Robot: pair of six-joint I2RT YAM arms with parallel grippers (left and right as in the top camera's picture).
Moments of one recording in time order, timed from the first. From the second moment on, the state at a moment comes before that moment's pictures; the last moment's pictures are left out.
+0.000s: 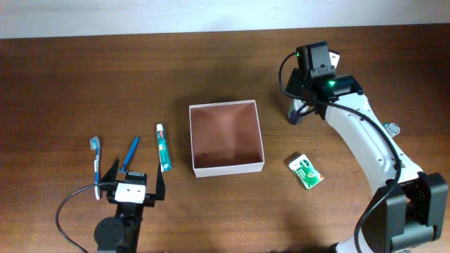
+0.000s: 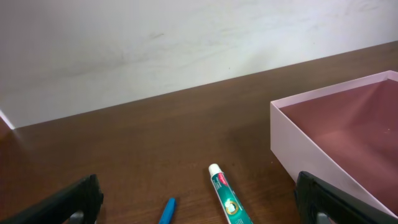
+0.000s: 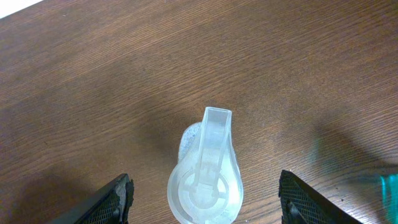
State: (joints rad) left arm -0.05 0.02 0.01 -0.08 0.03 0.19; right arm 0.21 1.72 1.43 -0.70 0.26 0.55
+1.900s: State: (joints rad) left arm -0.05 0.02 0.01 -0.08 0.03 0.19; right arm 0.19 1.64 1.43 -0.73 0.24 0.28
